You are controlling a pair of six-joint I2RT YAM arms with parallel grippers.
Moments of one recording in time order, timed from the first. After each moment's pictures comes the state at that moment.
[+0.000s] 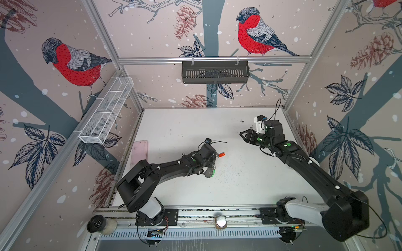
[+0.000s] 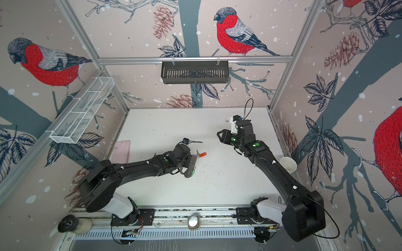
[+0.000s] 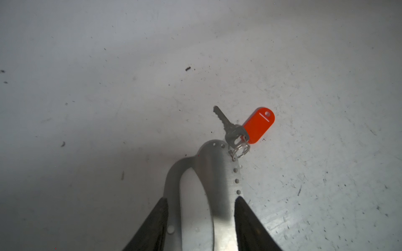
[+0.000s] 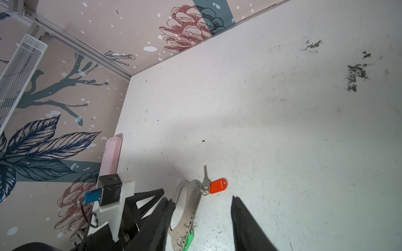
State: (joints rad) left arm -0.84 1.57 0.81 -0.14 -0.25 -0.40; right arm 0.36 1.20 0.94 -0.32 -0.32 0.56
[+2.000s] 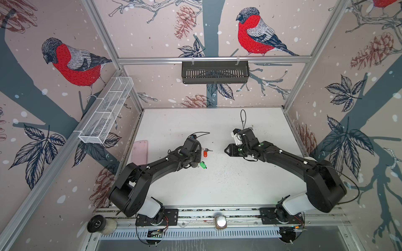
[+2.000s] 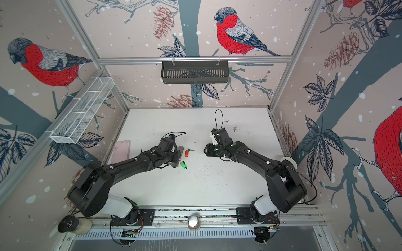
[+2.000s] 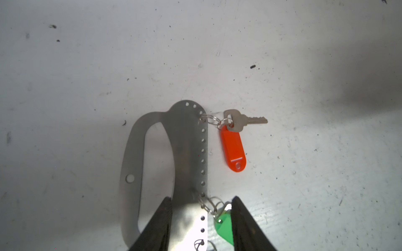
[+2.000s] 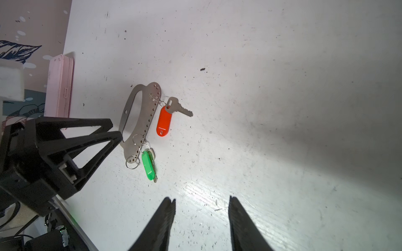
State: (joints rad) left arm -0.58 1.47 0.74 -0.18 -0.08 -0.40; right arm 0.59 1.49 0.92 -0.30 -0.28 0.50
